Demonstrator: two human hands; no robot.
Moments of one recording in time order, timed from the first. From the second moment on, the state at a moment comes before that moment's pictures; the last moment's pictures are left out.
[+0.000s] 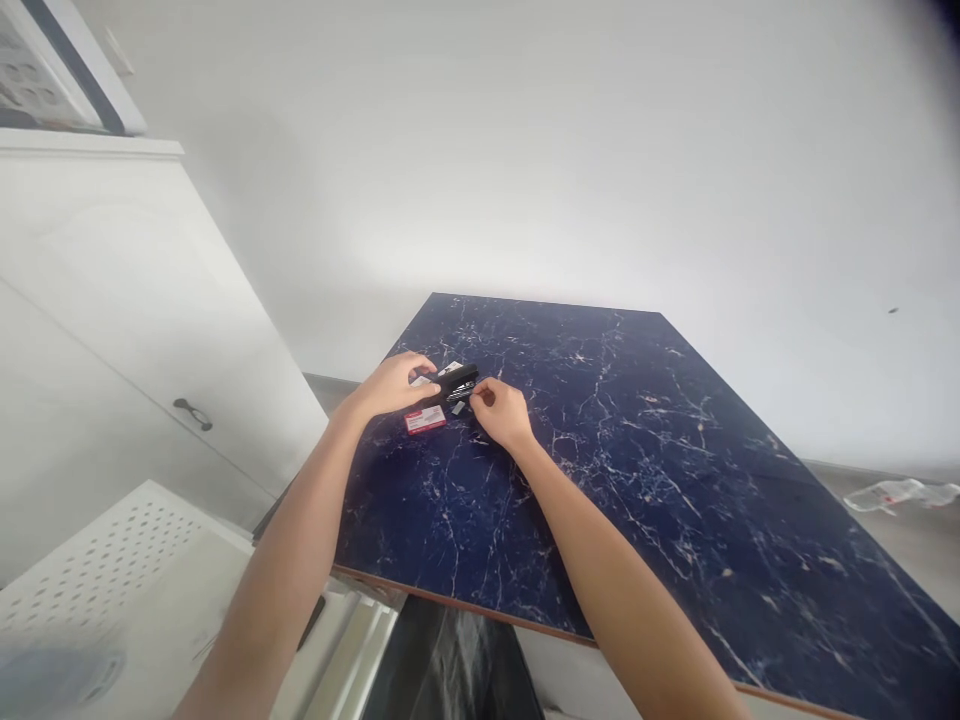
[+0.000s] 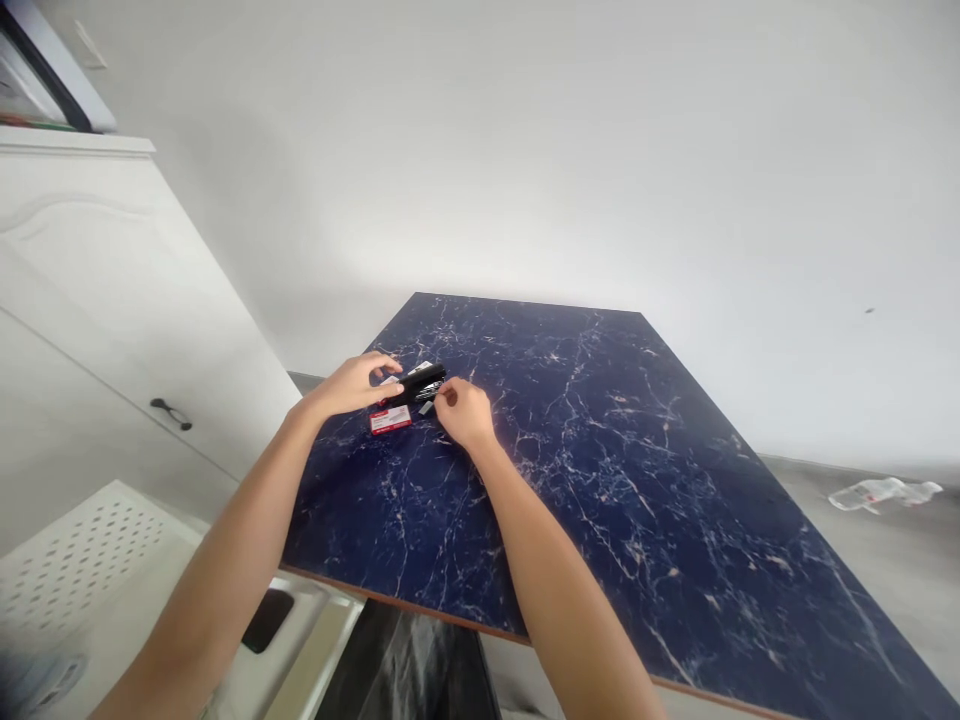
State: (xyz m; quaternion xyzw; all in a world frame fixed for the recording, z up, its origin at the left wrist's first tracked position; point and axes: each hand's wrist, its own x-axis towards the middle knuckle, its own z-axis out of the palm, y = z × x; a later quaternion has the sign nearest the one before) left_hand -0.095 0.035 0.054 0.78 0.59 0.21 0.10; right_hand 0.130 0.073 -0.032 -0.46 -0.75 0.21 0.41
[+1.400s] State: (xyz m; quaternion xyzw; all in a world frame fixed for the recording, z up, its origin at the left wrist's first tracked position) left_hand -0.054 0.042 0.027 0.50 0.40 0.55 0.54; right_hand 0.120 0.080 -0.037 -0.39 -0.50 0.55 0.54
